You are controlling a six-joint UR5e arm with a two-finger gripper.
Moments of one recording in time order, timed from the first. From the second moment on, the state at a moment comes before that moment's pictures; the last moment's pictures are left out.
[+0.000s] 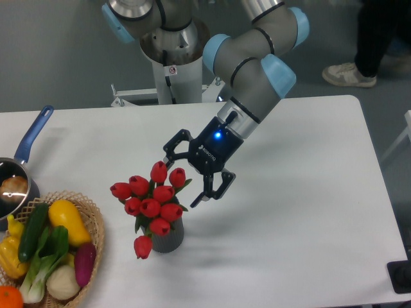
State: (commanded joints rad) arm 2.59 -1.85 -1.87 -0.83 0.53 1.23
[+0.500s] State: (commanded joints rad) arm 2.56 -1.87 -1.87 -0.83 0.49 1.23
